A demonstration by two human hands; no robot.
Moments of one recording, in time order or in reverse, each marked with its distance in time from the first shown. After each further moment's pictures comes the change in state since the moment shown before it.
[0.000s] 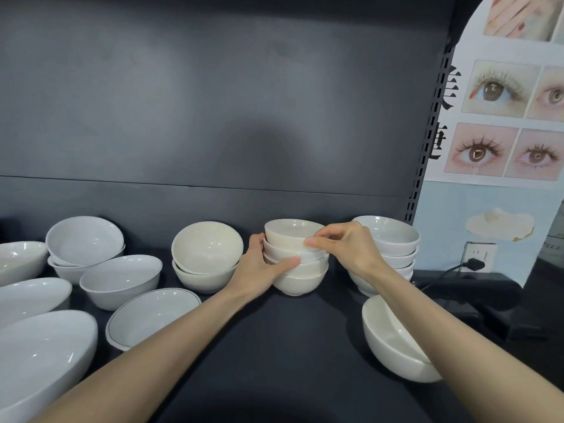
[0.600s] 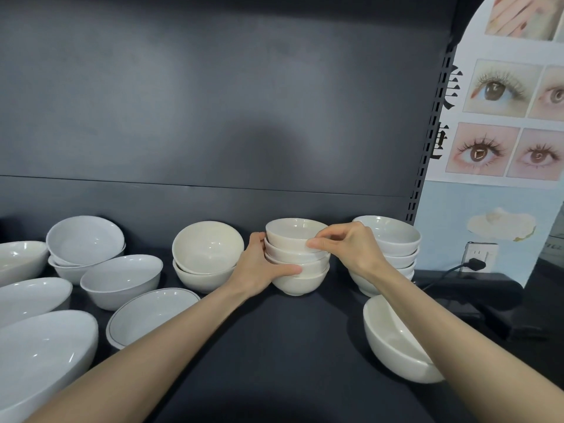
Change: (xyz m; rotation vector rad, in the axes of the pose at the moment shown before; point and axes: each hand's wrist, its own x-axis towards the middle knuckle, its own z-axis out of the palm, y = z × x) left_hand 0.003 0.005 -0.002 0.040 -0.017 -0.033; right_hand 0.000 0.001 -0.001 0.006 -0.008 0.008
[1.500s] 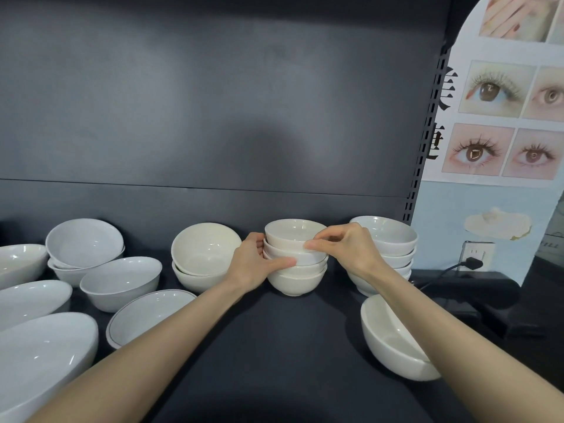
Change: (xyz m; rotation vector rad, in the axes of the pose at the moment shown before) left_hand 0.002 0.008 -0.005 0.055 0.095 0.024; right_hand -0.001 0.000 0.000 -0.007 -0.011 0.005
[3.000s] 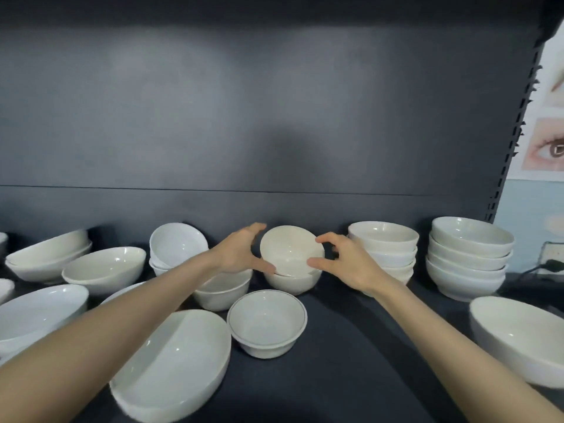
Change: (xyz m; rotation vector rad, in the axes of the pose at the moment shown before) left_hand 0.008 -0.026 -0.189 0.524 -0.289 0.032; right_hand 0.005 -0.063 0.137 -0.221 -0.163 0.041
